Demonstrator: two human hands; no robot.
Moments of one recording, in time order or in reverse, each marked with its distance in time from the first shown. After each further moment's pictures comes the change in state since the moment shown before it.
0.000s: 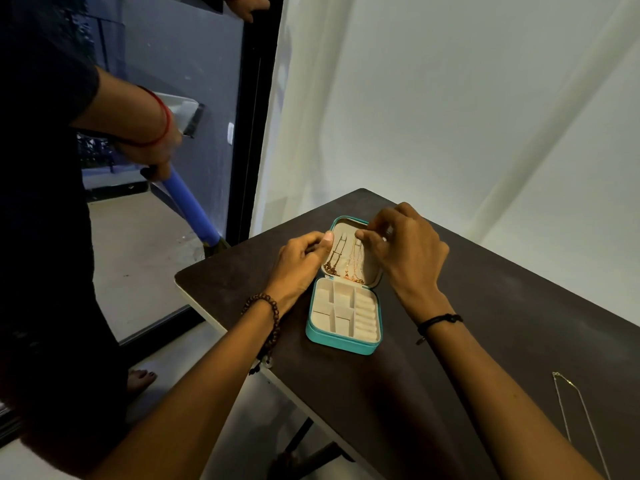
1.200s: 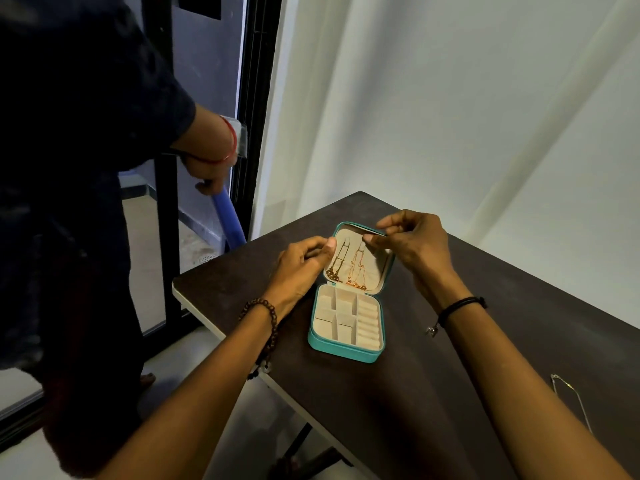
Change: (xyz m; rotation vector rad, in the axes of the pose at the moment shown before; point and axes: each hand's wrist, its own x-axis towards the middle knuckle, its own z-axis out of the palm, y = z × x) left_hand 0.003 -0.003 0.001 -0.051 -0.037 0.005; right_hand 0.020 0.010 -0.016 0.651 -0.258 0.502
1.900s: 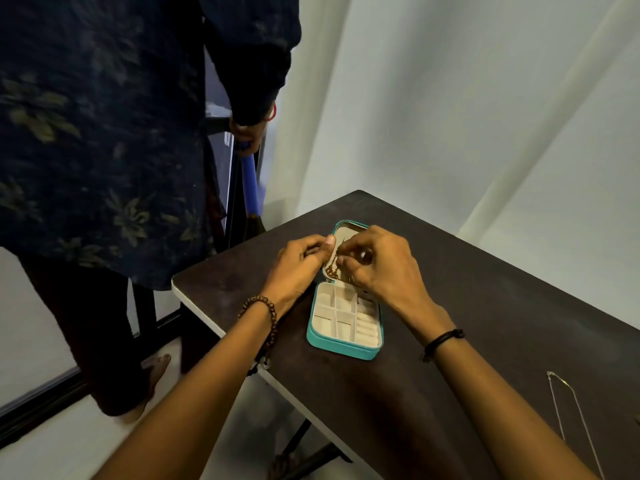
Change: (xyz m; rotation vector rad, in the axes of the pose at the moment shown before) left_hand -0.002 0.001 0.000 0.044 -0.013 0.007; right_hand -0.033 0.009 0.023 -0.547 -0.118 -0.447
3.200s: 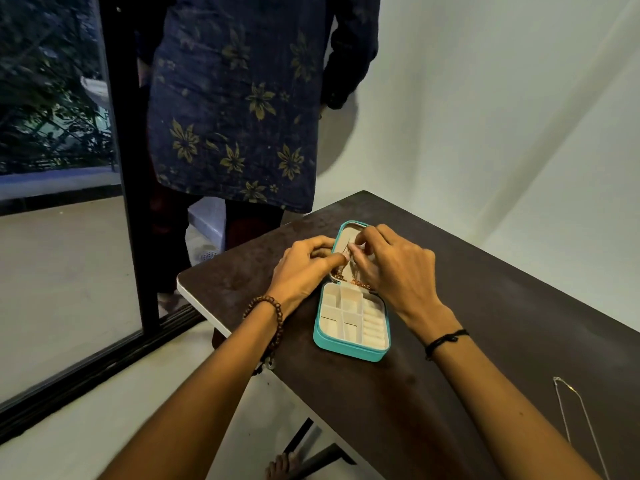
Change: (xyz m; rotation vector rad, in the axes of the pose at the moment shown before) left_hand 0.008 -0.009 0.001 0.053 -0.024 -0.071; right_hand 0.002 0.021 0.013 -0.473 0.392 -0.363
